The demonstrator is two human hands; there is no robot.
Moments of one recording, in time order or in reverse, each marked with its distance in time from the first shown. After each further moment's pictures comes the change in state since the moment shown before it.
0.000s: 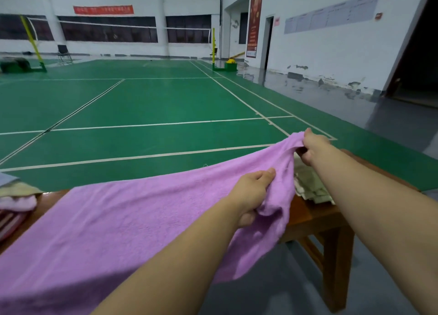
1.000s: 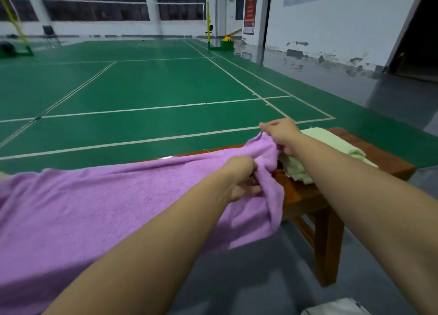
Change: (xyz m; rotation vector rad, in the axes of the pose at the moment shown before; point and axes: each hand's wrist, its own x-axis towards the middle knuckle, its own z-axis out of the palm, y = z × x) left_hand 0.025 0.001 0.012 -0.119 0.062 -0.235; right_hand -0.009 0.039 0.014 -0.548 -0.344 -0.238
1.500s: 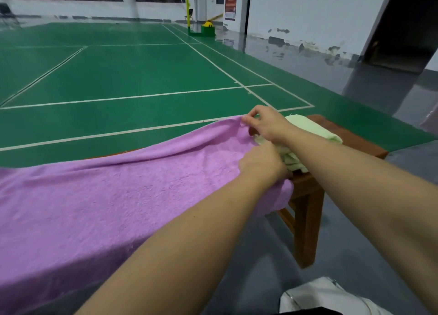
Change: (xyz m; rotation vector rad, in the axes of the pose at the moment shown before) left_hand 0.041 -0.020 0.081 1.278 0.224 0.407; right_hand -0.008 0.008 -0.028 -0.478 -0.095 -0.312
